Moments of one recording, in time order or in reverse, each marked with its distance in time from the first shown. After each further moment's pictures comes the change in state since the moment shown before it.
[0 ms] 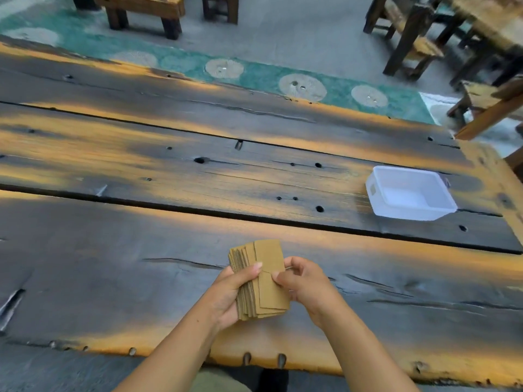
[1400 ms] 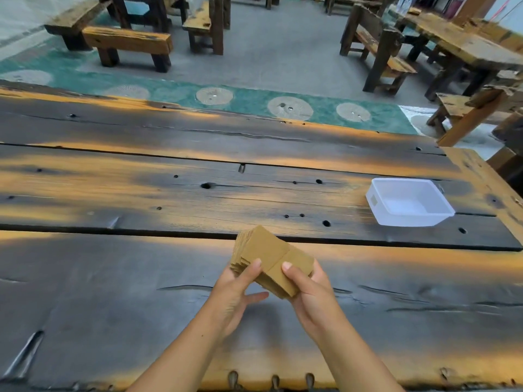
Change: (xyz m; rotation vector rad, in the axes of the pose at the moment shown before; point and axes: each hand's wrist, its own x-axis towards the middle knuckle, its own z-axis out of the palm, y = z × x) left_hand -0.030 0.068 -0.005 0.273 -0.051 0.219; right_hand -0.008 -0.021 0.060 0.649 0.127 -0.270
